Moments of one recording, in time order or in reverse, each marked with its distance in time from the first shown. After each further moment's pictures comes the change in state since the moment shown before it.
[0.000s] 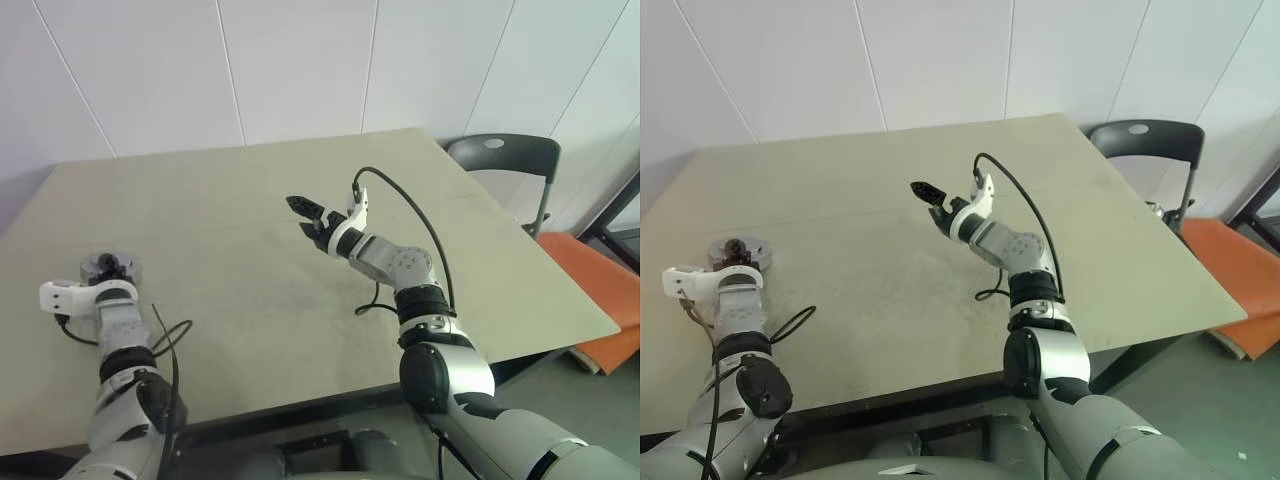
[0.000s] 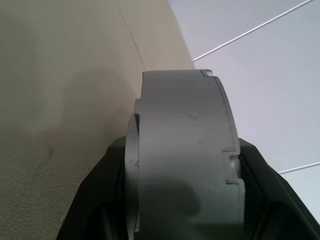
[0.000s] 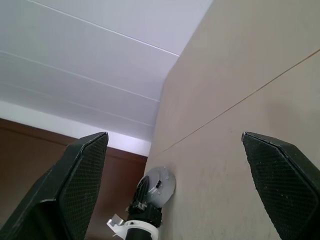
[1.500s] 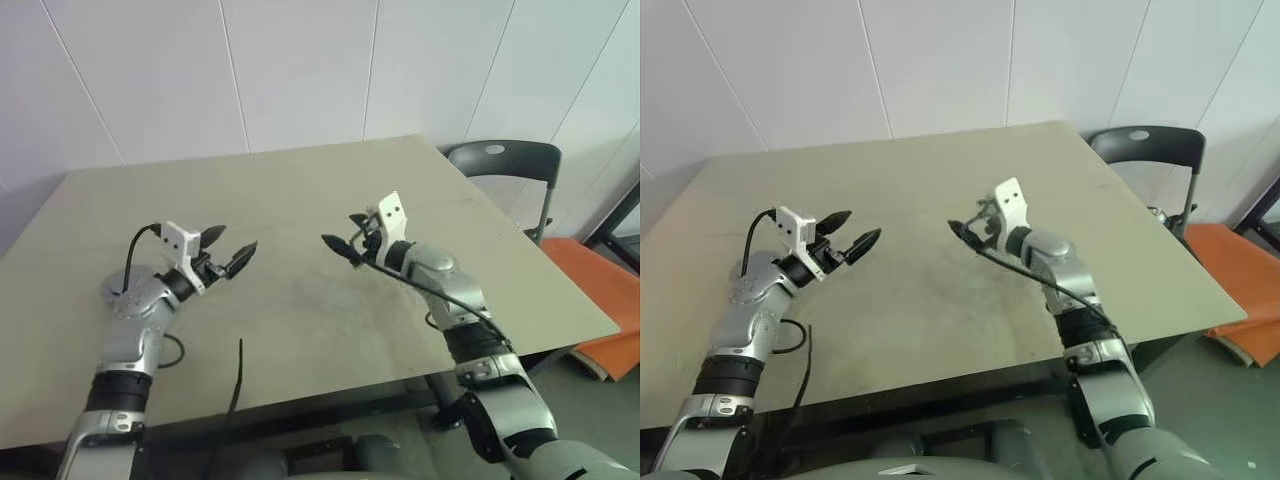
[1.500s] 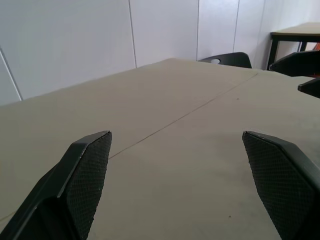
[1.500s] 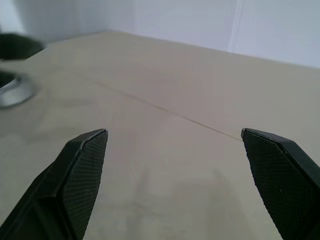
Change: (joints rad) left arm 0.285 0.190 -0.738 -0.552 0.412 0.041 -0.744; right arm 0.327 -0.375 0.537 -0.412 -0.600 -0.536 0.442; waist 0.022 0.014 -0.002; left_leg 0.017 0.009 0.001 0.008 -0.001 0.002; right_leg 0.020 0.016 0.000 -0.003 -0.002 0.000
